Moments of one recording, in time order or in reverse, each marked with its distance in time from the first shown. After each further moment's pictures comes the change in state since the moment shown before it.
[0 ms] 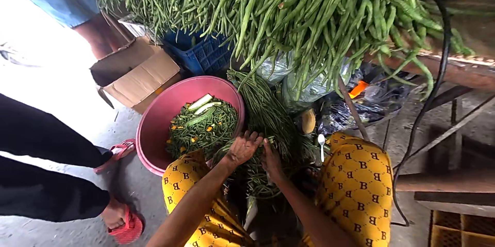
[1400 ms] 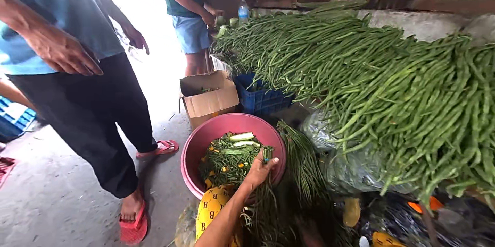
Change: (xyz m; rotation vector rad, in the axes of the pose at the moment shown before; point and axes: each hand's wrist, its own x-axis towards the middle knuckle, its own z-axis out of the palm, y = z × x) left_hand -0.025 -0.077 -0.096 -1.311 0.604 -0.658; right_hand -0.007 -0.021 -0.015 -0.723 -0.110 0.071
